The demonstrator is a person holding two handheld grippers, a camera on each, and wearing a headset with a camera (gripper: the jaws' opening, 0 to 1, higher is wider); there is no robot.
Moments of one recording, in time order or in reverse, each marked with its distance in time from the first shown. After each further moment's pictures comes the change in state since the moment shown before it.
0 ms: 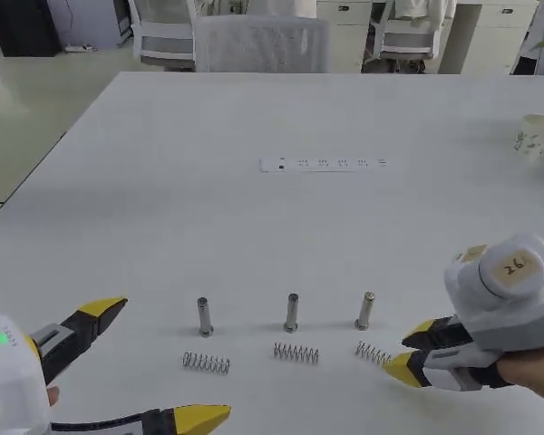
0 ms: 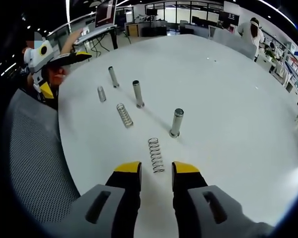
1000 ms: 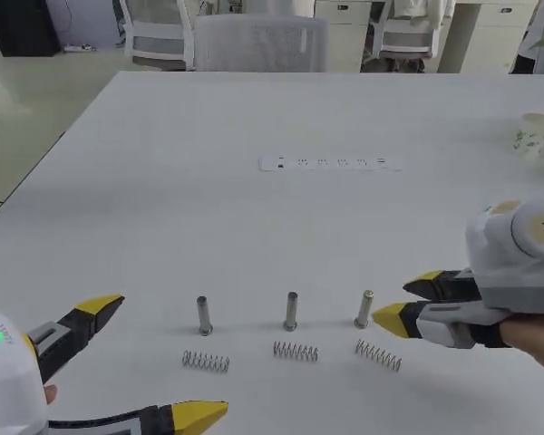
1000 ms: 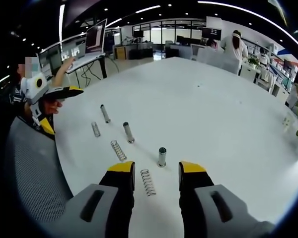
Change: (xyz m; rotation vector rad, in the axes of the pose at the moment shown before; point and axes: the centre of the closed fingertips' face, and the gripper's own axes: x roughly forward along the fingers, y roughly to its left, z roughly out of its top) left arm 0.000 -0.001 0.002 0.002 -0.005 0.005; right arm -0.028 -0.014 0.049 0.072 -0.193 -0.088
